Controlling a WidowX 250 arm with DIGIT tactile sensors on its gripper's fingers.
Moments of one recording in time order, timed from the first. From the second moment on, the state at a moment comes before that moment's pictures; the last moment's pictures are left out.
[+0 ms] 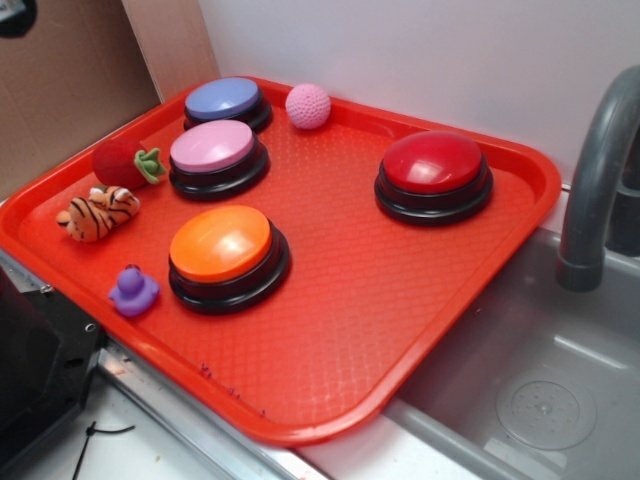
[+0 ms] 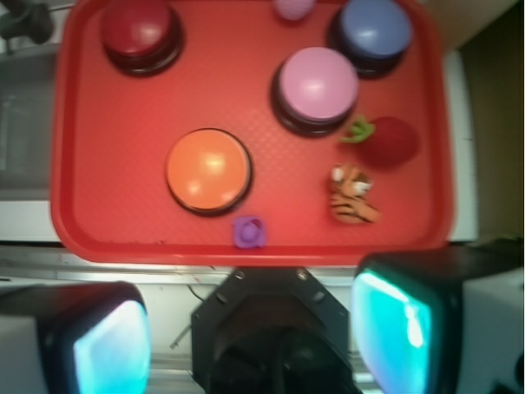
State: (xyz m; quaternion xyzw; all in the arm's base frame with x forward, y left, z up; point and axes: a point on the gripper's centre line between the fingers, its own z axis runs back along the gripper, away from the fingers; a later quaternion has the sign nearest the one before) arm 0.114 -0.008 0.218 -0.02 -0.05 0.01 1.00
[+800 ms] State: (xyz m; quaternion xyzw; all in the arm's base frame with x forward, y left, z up) arm 0.121 0.055 0.113 0.01 -0.06 0.04 1.00
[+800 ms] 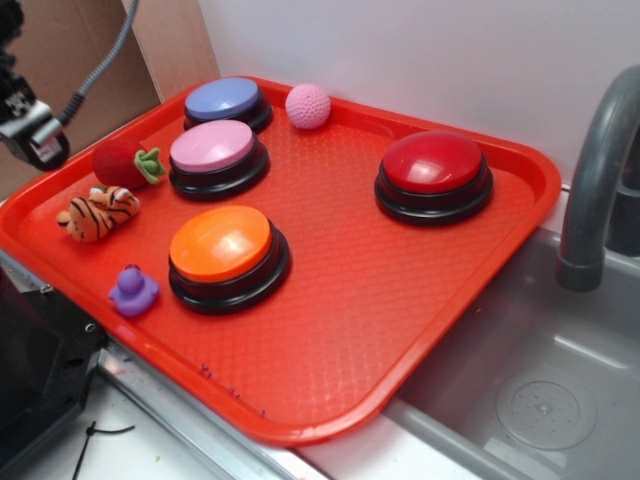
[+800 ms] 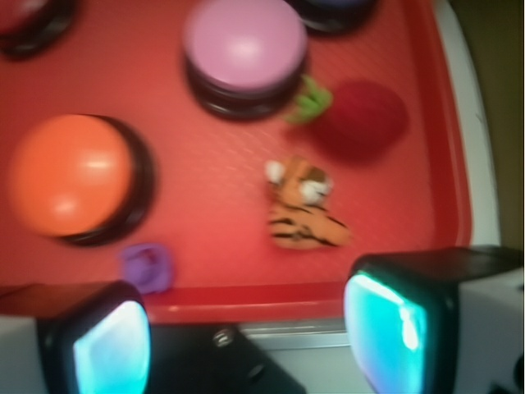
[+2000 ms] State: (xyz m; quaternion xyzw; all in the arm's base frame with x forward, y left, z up) arm 0.139 0.084 0.034 0.09 -0.04 0.10 0.99
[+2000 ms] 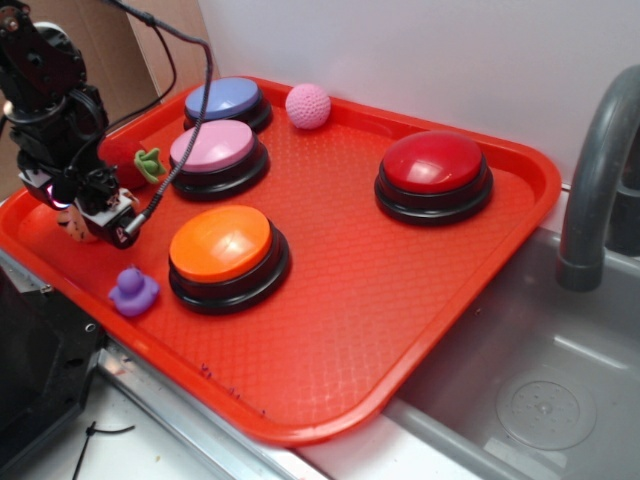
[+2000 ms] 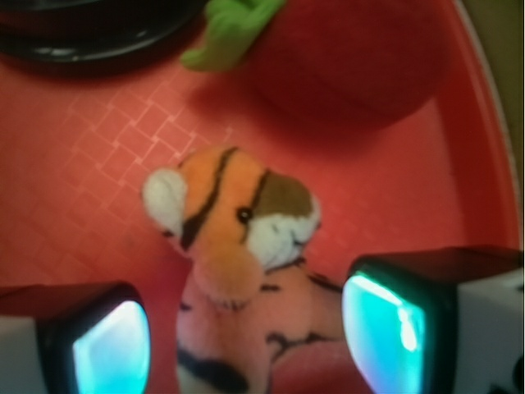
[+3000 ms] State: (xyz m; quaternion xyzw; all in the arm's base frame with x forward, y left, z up) arm 0.141 0.085 0.051 0.06 0.00 0.07 1.00
